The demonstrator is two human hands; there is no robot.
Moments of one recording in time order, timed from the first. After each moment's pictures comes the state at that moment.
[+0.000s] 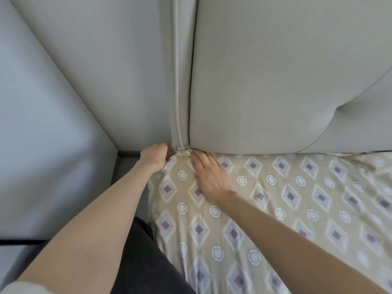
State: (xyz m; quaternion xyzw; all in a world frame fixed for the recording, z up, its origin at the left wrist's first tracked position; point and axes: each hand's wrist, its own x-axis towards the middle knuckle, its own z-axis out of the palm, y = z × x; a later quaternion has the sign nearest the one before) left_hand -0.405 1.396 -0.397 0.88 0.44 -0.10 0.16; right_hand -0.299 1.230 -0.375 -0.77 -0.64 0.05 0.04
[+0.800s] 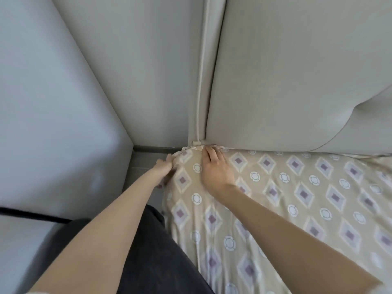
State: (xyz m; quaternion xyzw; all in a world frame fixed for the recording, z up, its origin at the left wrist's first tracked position) left_hand -0.446 1.363 -0.417 0.50 0.67 -0.05 0.54; right_hand -0.325 1.247 -0.384 -0.82 -0.57 0.09 0.02
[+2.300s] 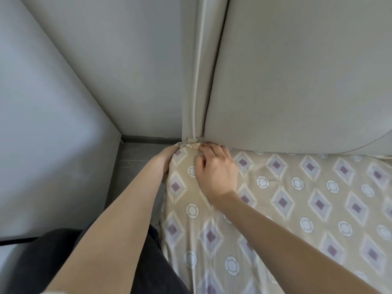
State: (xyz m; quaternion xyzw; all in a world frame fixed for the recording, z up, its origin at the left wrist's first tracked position) left_hand -0.391 1.391 -0.439 0.35 0.57 0.02 0.75; right_hand -0.323 1.262 -0.398 -0.84 -0.47 -0.02 0.27
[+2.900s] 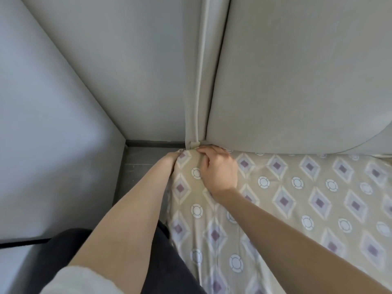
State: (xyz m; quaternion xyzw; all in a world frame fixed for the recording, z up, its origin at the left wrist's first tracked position) left_hand -0.389 1.393 -0.432 0.44 0.64 -0.05 0.62; right_hand -0.319 1.267 -0.393 -0.82 -0.48 0.03 0.31
